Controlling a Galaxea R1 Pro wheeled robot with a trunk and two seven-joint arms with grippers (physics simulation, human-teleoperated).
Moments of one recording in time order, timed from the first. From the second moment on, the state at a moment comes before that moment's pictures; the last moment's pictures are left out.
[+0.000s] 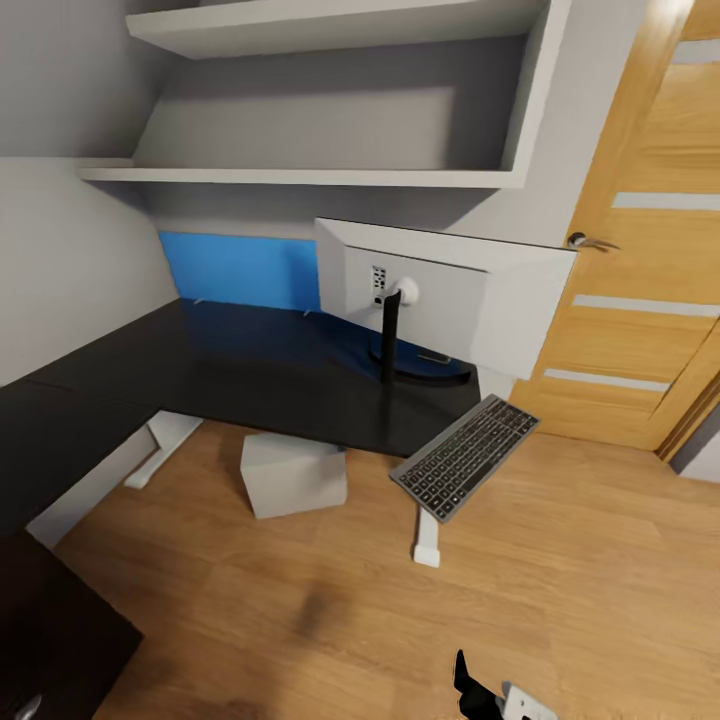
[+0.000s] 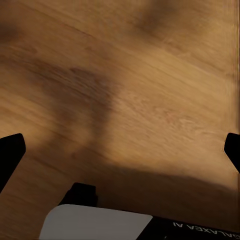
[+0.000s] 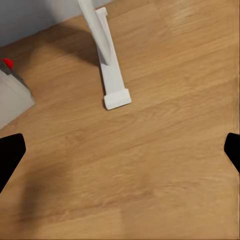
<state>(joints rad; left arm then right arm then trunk) -0.01 -0.05 -0.19 -0.75 0.28 0.02 0.27 -0.41 0.09 0.48 0.02 -1.09 -0.82 0.20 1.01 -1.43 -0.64</state>
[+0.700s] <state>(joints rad) -0.01 -0.05 -0.19 -0.75 0.28 0.02 0.27 -0.40 0.09 0.48 0.02 -1.09 -0.83 0.20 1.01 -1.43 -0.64</state>
